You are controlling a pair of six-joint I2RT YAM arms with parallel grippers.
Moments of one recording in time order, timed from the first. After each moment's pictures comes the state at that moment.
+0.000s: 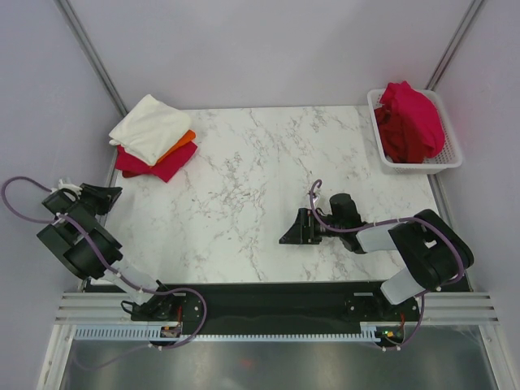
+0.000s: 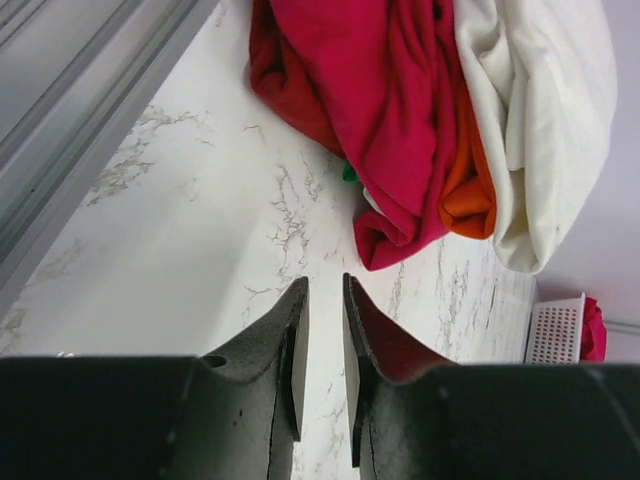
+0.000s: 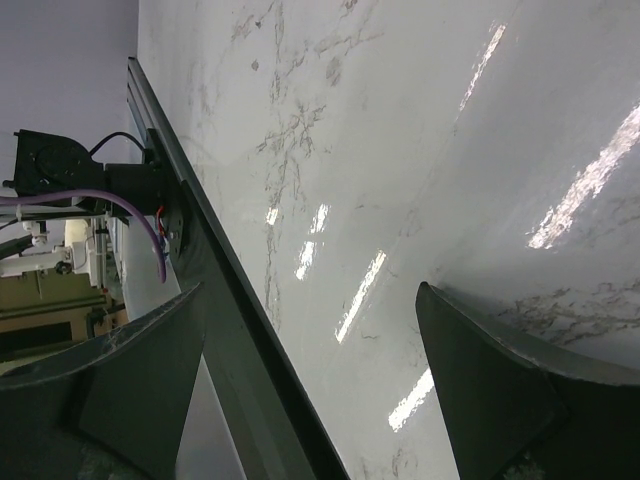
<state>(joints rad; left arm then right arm) 0.88 1.72 0.81 0.28 0.80 -0.57 0.48 1.55 0.38 0.56 -0.76 0.68</state>
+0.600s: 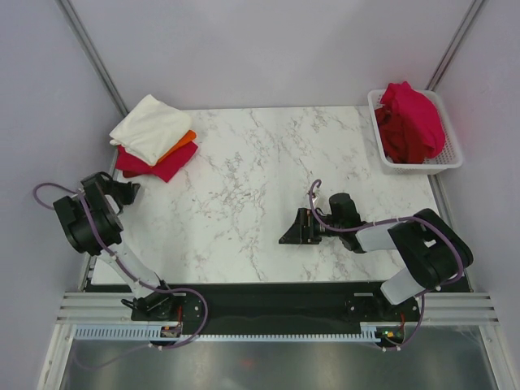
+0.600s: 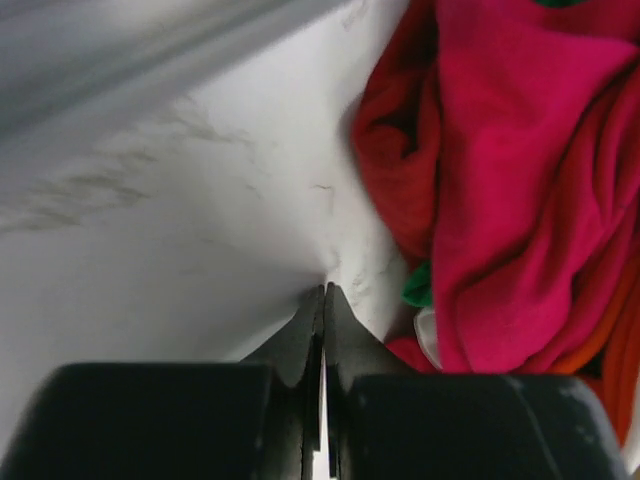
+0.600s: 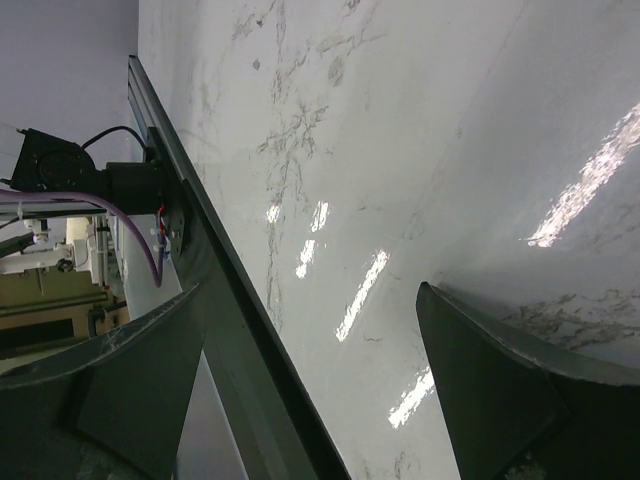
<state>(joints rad) 0.62 1.88 0.85 0.38 0.35 -0.95 0.48 1.55 0.38 0.55 -0.76 0.68</state>
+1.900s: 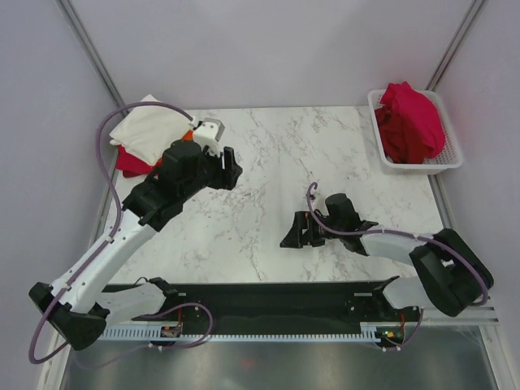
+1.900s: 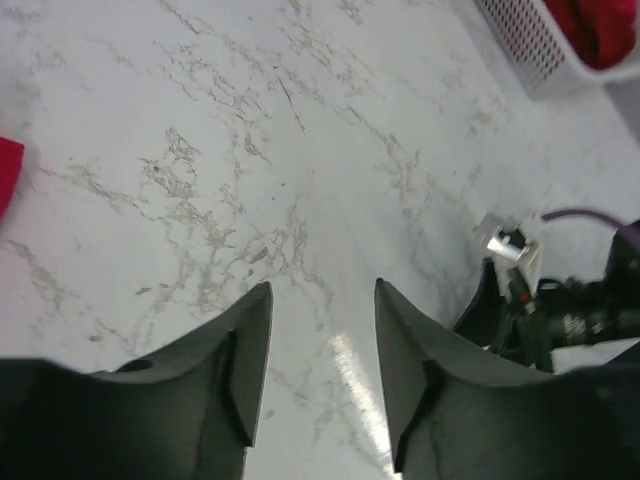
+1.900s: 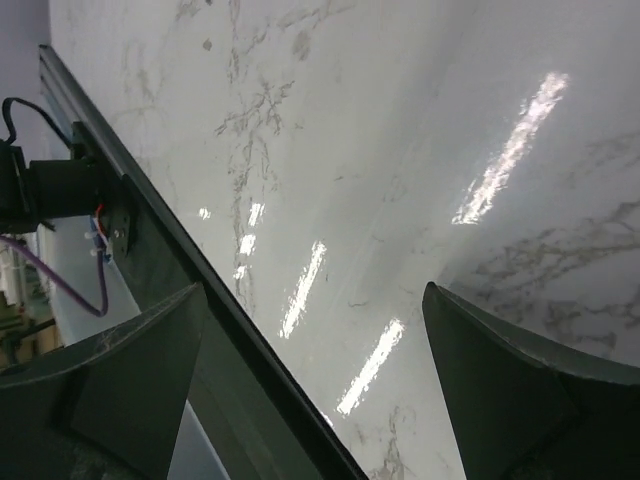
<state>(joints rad) -0.54 1.10 1.23 -0.50 -0.05 -0.28 0.54 1.42 0.42 0.32 -0.63 0.61</state>
